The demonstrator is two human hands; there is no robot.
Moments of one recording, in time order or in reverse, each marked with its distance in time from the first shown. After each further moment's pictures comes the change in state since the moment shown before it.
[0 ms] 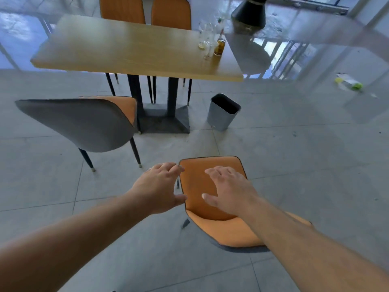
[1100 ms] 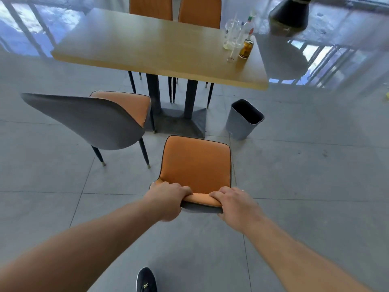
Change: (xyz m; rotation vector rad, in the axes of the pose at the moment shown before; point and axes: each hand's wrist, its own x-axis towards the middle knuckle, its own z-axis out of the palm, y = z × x) left_hand 0.112 0.002 0.047 0.003 -0.236 -0.110; right_hand 0.087 0.084 0.027 -0.012 -0.103 -0.196
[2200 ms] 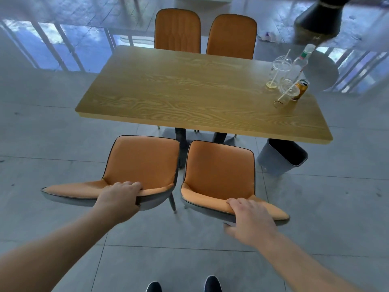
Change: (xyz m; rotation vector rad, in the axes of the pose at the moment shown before) left_hand 0.124 -0.362 -0.207 0.160 0.204 -0.315; right_hand 0.325 -0.048 -0.124 -0.009 0.005 0.113
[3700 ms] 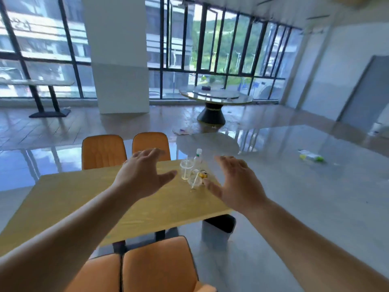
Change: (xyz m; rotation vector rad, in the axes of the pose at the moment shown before) left_hand 0.011 0.222 -0.416 -0.295 0.729 0.500; right_hand -0.108 0.087 -0.367 0.044 0.884 0.221
